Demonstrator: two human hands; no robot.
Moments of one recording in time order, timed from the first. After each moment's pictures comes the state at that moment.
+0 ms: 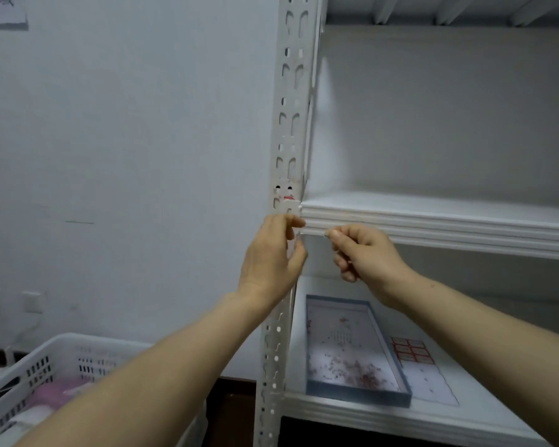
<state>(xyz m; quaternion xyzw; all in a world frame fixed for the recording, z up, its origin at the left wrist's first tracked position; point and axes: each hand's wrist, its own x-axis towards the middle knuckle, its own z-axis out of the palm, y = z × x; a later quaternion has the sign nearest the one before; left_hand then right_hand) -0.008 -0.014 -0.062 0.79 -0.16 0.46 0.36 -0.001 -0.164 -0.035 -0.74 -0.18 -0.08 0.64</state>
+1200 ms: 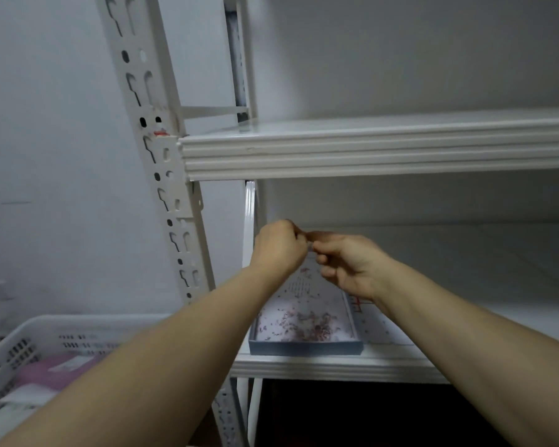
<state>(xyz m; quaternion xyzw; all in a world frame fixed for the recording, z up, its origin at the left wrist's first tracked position) 0.073 -0.145 -0.121 0.93 -0.04 0.17 0.33 0.066 -0.264 -0.128 -0.58 0.02 0.12 0.81</state>
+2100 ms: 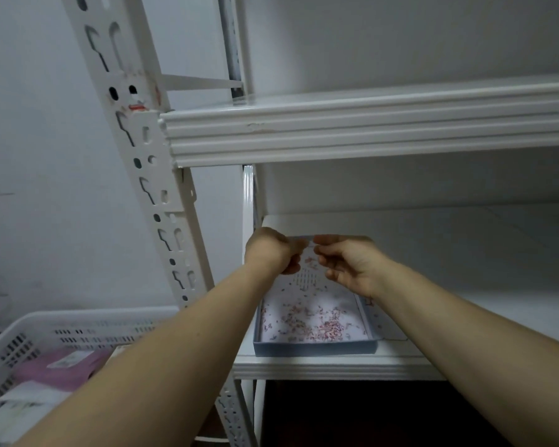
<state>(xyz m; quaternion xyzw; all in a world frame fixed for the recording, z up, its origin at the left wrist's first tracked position) 0.106 -0.126 -0.149 0.83 0.07 0.01 0.56 0.098 -0.259 -0.157 -0.61 0.09 0.11 0.78</state>
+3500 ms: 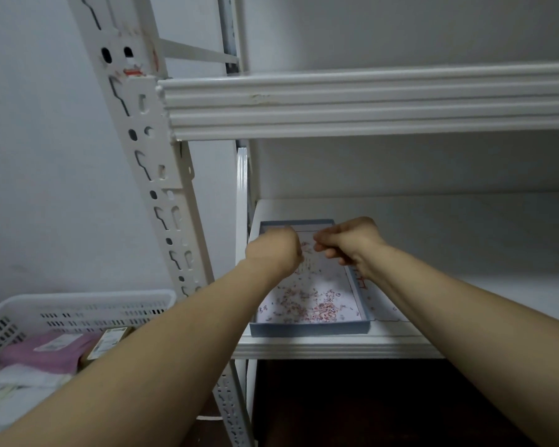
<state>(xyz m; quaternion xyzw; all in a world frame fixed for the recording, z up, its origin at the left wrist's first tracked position) 0.111 -0.128 -0.172 0.99 -0.06 0.01 0.12 0.102 -0.264 -0.164 -0.79 0.09 0.02 0.61</state>
